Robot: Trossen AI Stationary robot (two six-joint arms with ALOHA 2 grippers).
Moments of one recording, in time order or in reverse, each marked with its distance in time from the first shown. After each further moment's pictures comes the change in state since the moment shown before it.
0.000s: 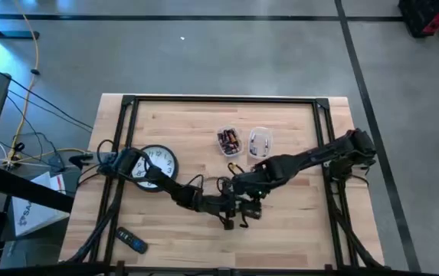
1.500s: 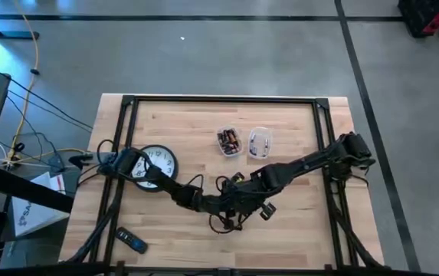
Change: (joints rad) left arm 0.003 0.000 0.000 -0.001 -0.005 -0.011; right arm 0.028 0.095 0.008 0.026 0.089 -0.688
